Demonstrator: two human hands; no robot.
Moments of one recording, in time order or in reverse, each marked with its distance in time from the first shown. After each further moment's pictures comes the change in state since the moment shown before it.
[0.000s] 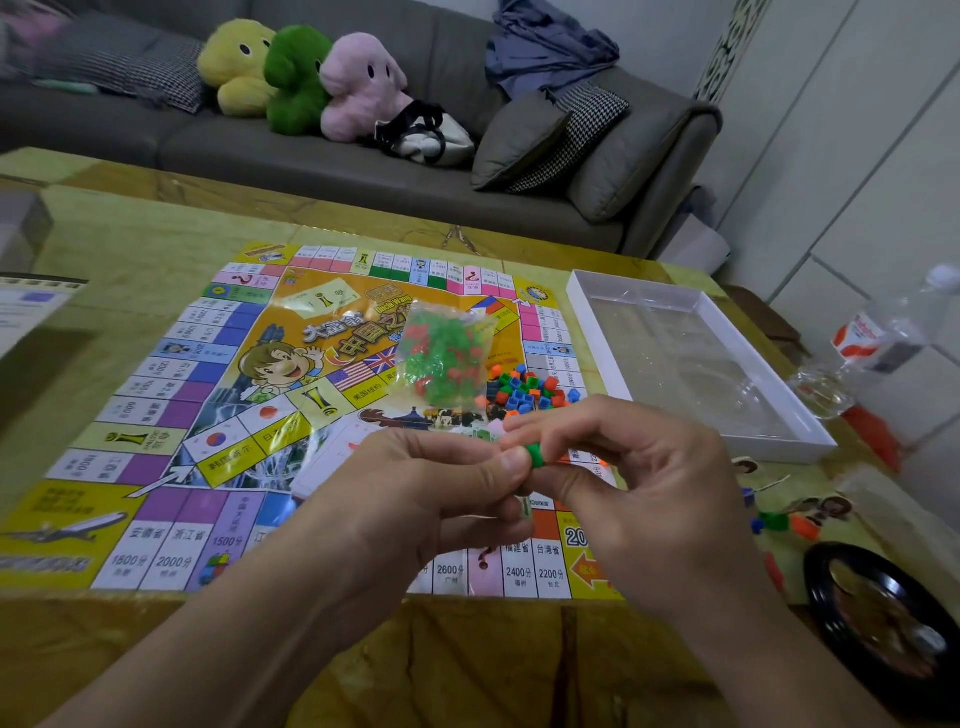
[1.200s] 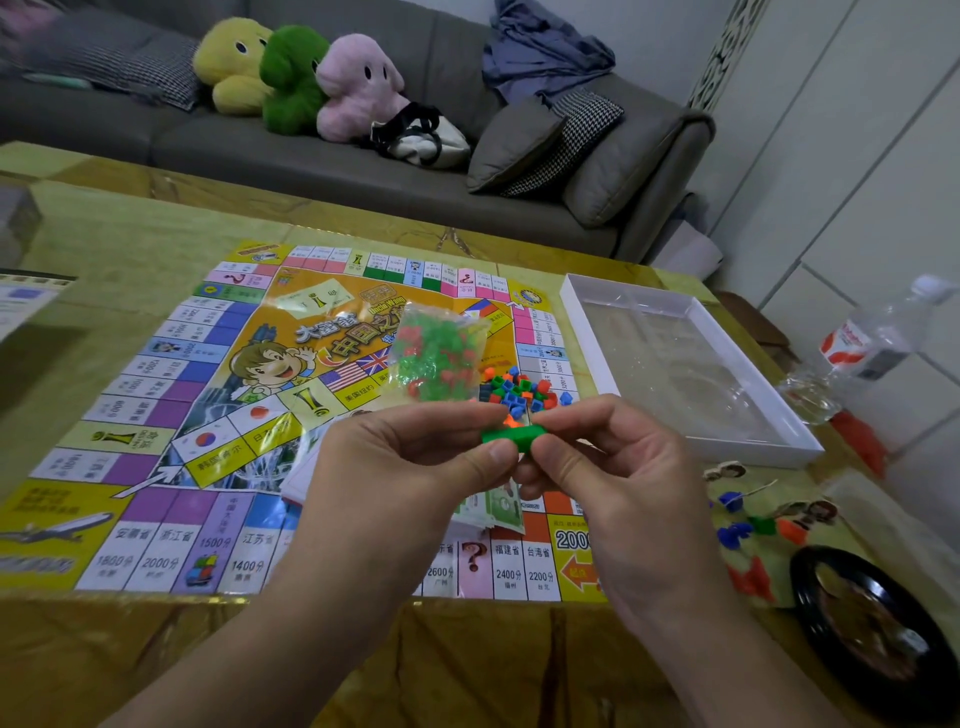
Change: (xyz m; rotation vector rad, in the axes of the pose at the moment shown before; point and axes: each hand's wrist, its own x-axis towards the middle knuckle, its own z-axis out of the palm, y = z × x) left_hand 0.000 -0.012 0.009 0.202 0.296 0.401; right_hand -0.001 0.010 0.012 0.366 0.226 0.299
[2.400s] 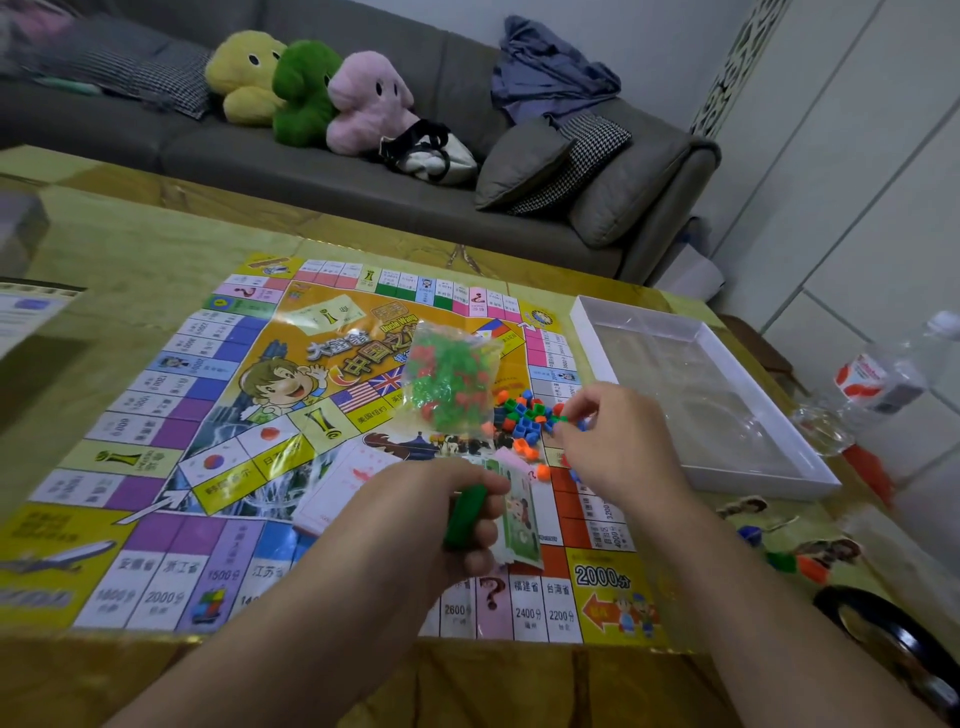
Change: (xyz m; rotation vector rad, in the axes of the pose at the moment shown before) left_hand 0.027 0.008 0.002 -0.231 -0.017 -0.677; right_hand 0.107 0.051 -0.013 -1.072 0.034 0.073
